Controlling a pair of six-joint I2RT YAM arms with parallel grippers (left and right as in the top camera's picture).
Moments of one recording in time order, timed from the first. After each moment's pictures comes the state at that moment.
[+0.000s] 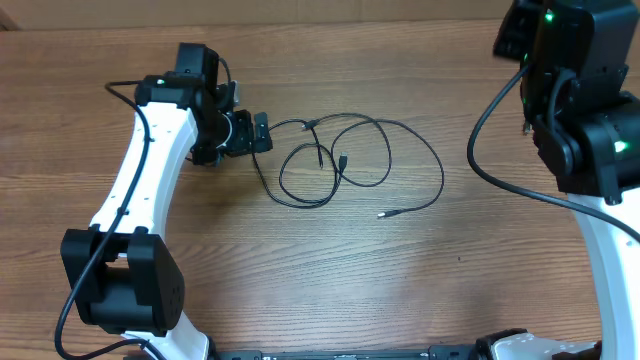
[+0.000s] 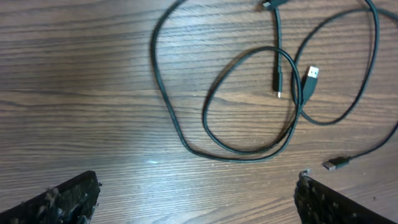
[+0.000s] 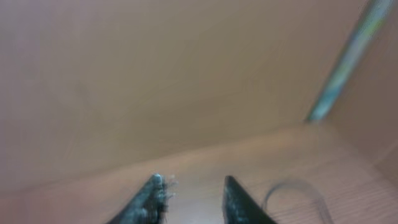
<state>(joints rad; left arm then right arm) -0.10 1.82 1.57 -1.11 0.25 -0.23 0.25 1.46 1.91 -0.87 0.44 0.23</state>
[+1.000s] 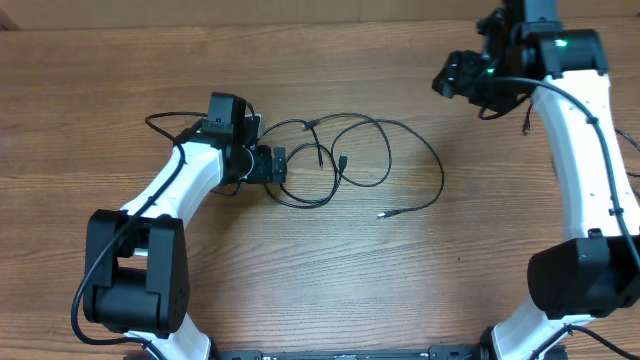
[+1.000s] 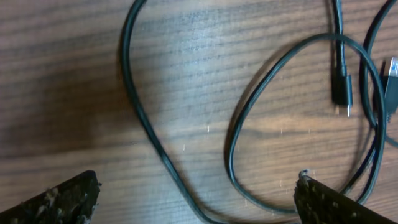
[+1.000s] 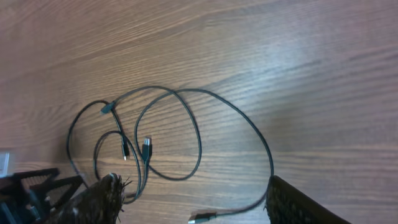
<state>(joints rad) -0.16 1.82 1.15 -0.57 0.21 -0.18 0.03 1.85 1.92 -1.22 -0.27 0.28</state>
